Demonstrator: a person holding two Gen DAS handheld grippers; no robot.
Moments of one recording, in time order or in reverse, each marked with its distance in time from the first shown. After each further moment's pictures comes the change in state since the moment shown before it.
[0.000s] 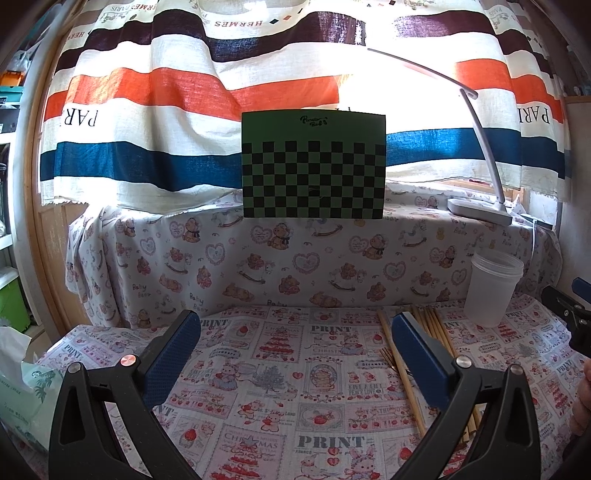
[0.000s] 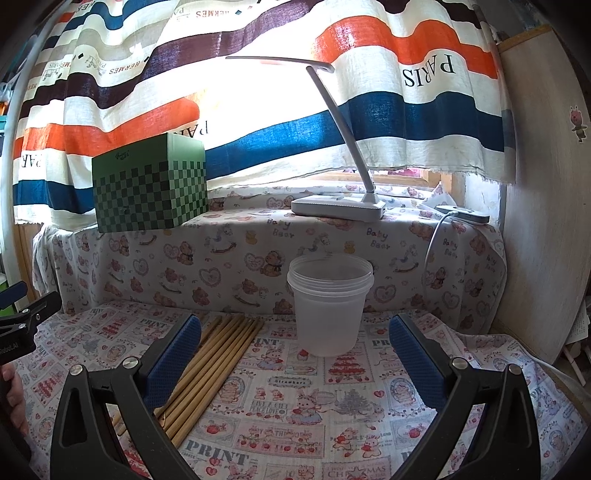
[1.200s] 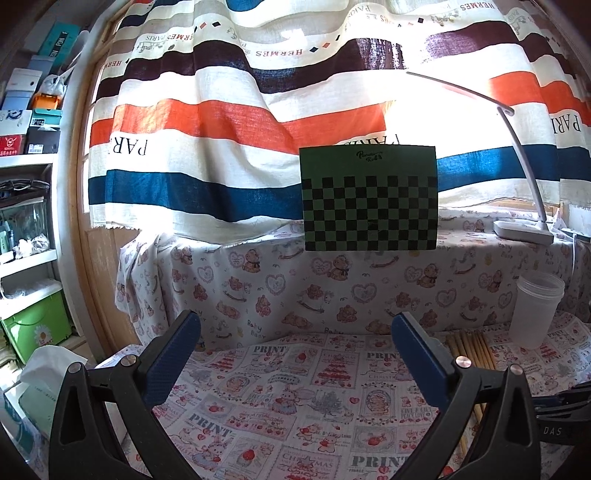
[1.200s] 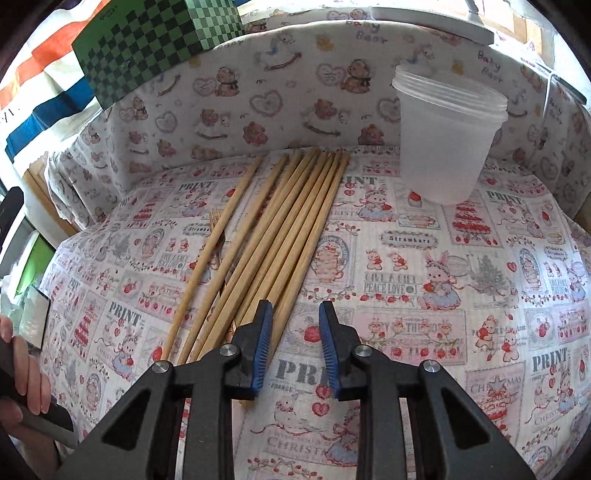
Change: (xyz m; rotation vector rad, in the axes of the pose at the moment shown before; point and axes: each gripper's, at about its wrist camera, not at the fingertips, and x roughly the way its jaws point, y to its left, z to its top) left arm -0.015 0.014 0.013 0.001 -0.103 0.209; right arm 0.076 0.068 -0.047 0.039 0.664 0.174
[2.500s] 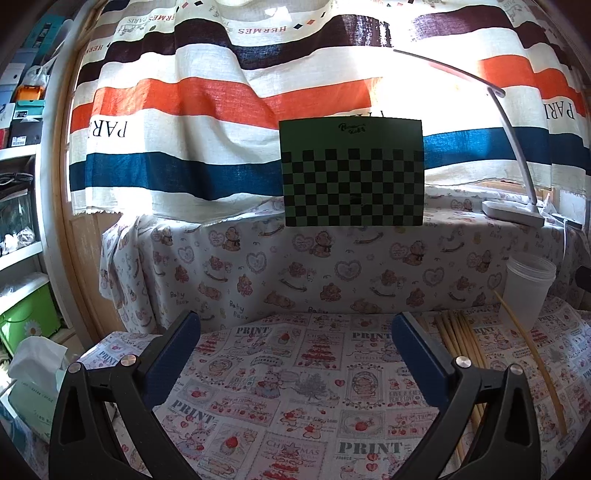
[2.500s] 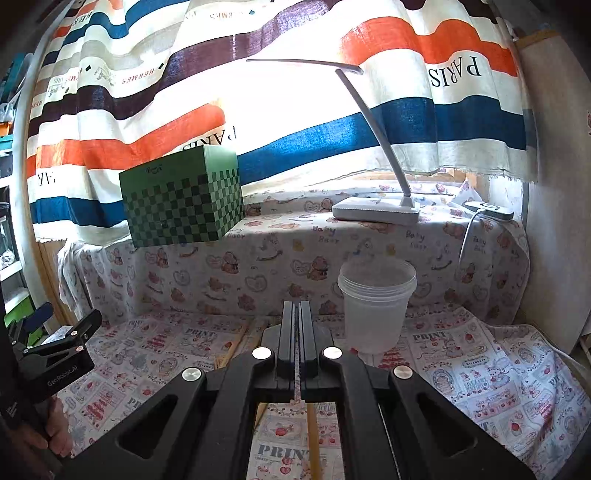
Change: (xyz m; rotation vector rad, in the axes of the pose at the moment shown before) left arm 0.012 -0.009 -0.007 0.030 0.088 -0.061; right arm -0.119 -0.009 0.004 -0.028 -0.596 -0.069
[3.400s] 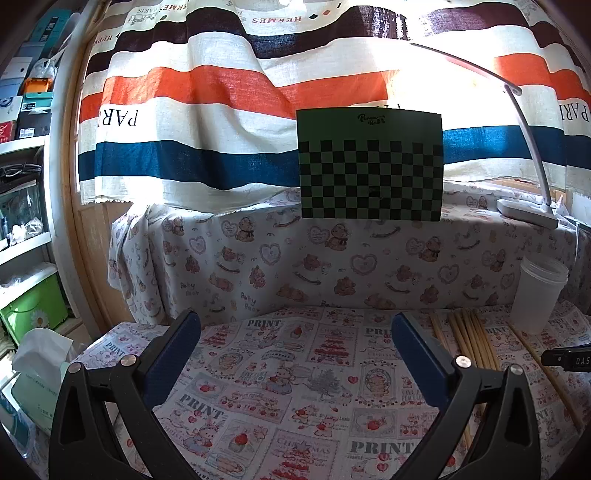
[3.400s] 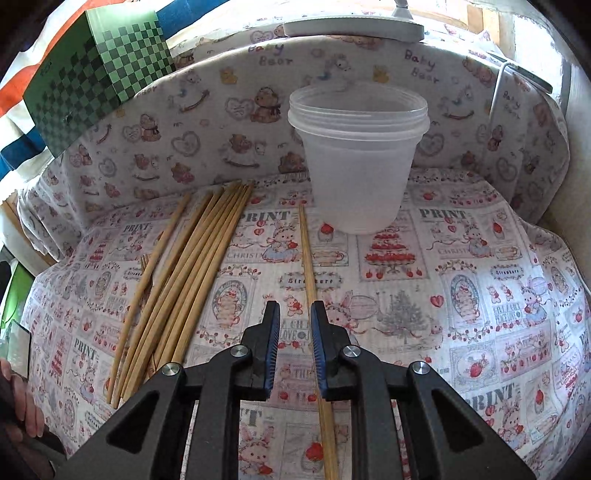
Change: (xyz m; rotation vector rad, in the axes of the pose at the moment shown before) left arm 0.009 0.010 0.000 -0.041 0.041 0.041; right arm 0.109 -0.049 -0.045 0.087 0.565 -0.025
